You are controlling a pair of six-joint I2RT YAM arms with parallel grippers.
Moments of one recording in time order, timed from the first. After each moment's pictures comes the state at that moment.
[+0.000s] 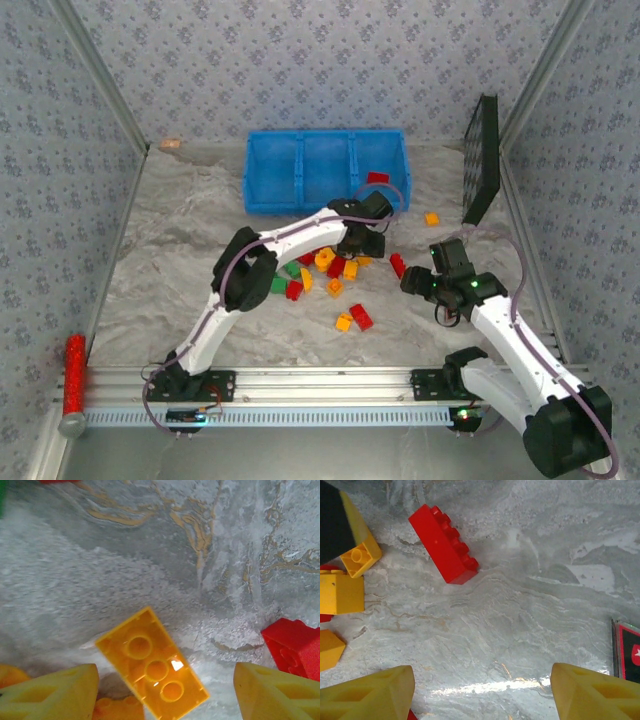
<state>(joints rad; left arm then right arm) -0.93 2.32 1.99 -0.87 -0.04 -0.77 0.31 0.88 0.60 -0.77 -0.03 0.58</state>
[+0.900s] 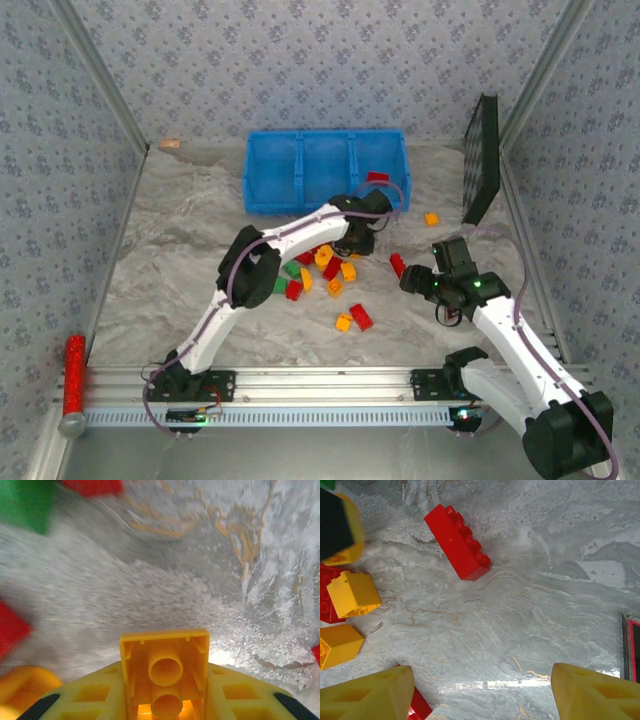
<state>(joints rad) -0.90 2.34 2.06 -0.98 -0.12 -0.69 0.30 0.87 0.63 -0.80 -0.07 0.59</state>
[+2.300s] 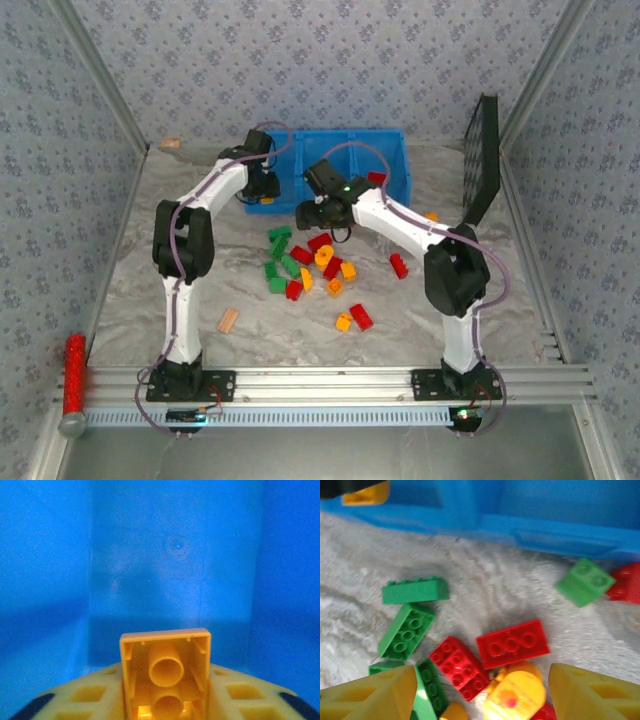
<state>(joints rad) -0.32 2.20 1.88 -0.82 -0.02 -0.41 0.72 1.97 1.70 -0.76 0.01 0.51</state>
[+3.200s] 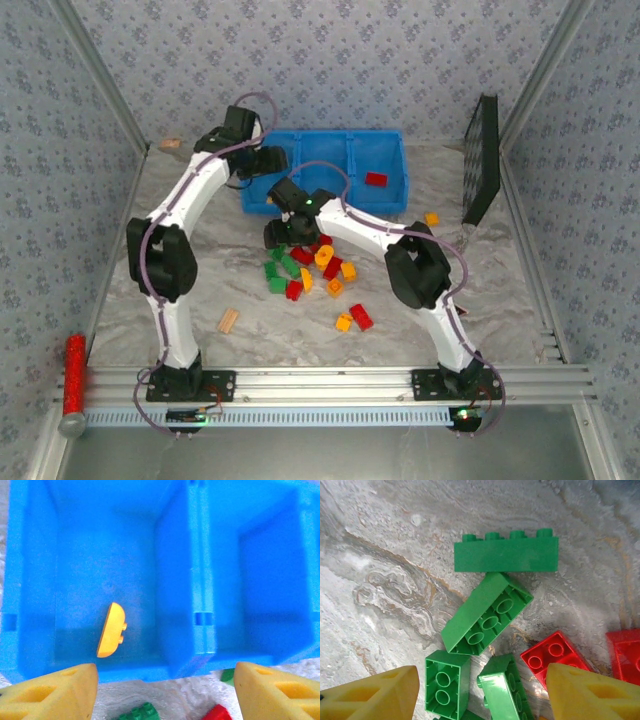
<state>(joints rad) -0.31 1.96 1.88 -0.79 0.13 -0.43 0.83 2.20 1.88 -0.78 -0.11 0.60</state>
